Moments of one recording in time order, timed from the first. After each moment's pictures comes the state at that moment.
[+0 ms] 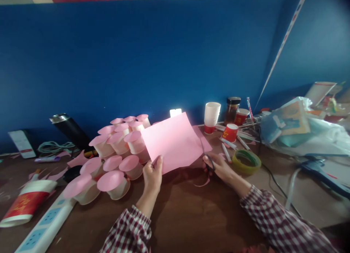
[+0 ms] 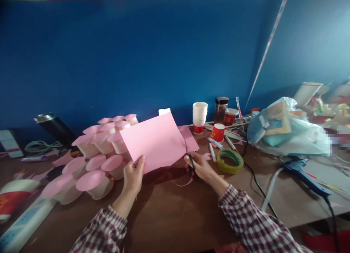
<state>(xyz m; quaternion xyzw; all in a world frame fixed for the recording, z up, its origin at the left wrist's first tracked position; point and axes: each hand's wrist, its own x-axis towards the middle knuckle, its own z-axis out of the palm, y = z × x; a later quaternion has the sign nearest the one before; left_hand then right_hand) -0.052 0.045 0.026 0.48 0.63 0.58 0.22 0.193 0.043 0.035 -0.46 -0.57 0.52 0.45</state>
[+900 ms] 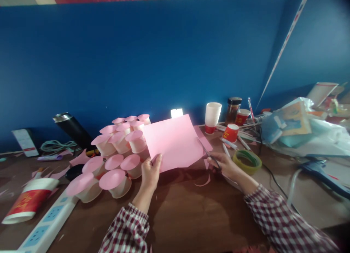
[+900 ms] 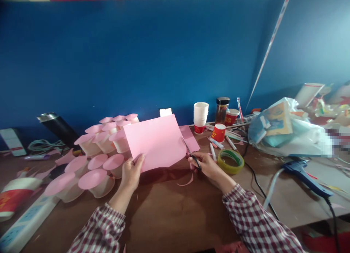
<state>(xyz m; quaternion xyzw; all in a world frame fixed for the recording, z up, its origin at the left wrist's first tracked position) -0.061 0.048 0.036 0.49 0.60 0.57 0.27 0.214 0.049 0.036 -0.45 -0.59 0.52 0.42</state>
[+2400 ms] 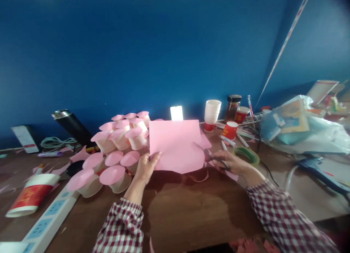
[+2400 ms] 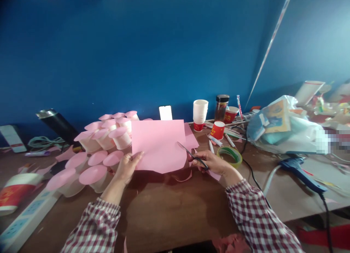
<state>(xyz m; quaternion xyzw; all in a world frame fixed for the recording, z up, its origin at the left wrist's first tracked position) -0.083 0.055 0.033 0.52 0.57 0.52 0.35 0.246 0.047 0.051 -0.40 -0.68 0.54 0.29</state>
